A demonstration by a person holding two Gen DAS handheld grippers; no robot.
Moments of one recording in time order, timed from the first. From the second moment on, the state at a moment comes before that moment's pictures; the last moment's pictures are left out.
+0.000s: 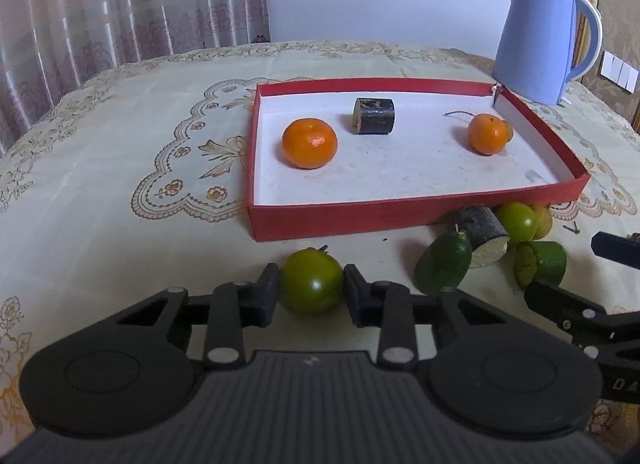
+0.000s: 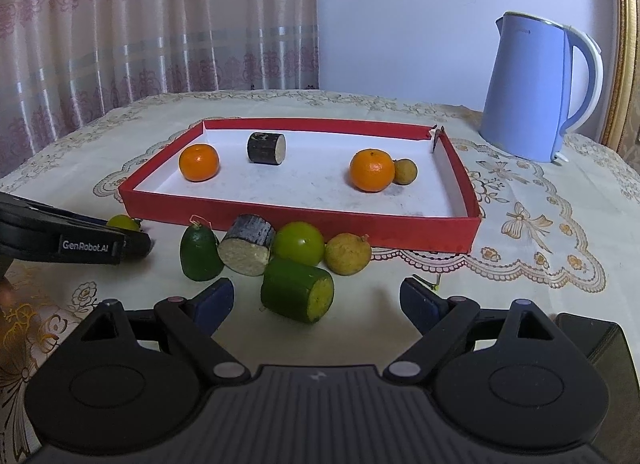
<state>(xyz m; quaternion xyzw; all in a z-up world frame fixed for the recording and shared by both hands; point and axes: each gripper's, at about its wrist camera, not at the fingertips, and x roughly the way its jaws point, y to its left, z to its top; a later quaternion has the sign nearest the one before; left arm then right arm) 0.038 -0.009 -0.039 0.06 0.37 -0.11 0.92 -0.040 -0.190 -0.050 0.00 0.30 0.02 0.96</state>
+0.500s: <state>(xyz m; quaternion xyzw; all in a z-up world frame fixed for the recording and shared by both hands) 0.038 -0.009 -0.045 0.06 0.36 -0.12 0.92 -0.040 -0.190 -0.052 0.00 0.30 0.01 0.96</state>
